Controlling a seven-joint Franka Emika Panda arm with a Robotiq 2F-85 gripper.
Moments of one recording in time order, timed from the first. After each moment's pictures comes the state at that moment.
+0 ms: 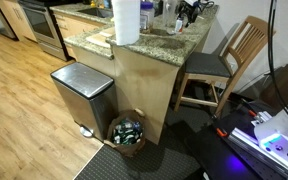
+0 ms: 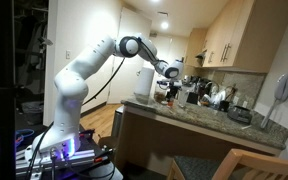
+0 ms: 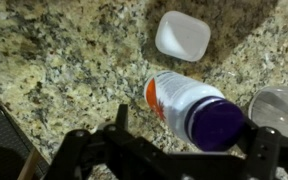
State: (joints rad) arm -0.07 0.57 -0.10 -1.44 0.24 2.24 1.15
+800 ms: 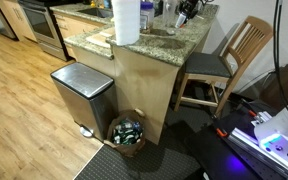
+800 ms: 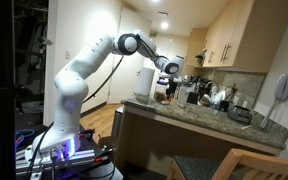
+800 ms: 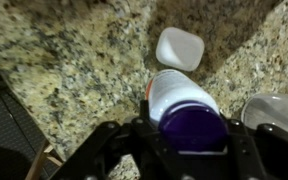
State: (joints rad) arm -0.07 0.52 -0.09 -1.43 0.24 2.15 1.16
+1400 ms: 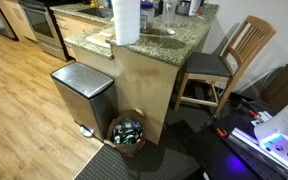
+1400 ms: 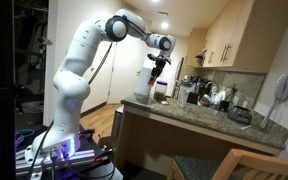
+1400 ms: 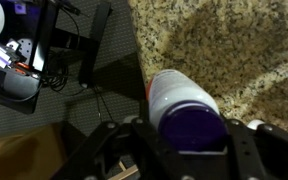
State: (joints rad) arm 0.02 0.24 -0.07 -1.45 0.13 1.54 1.19
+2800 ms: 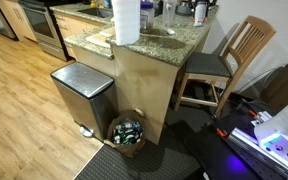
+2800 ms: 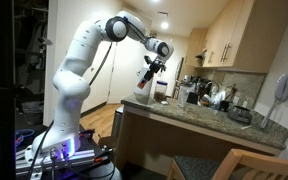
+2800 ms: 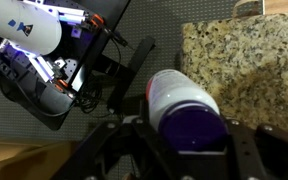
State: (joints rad) arm 0.02 0.25 -0.06 -1.53 0.20 1.37 1.03
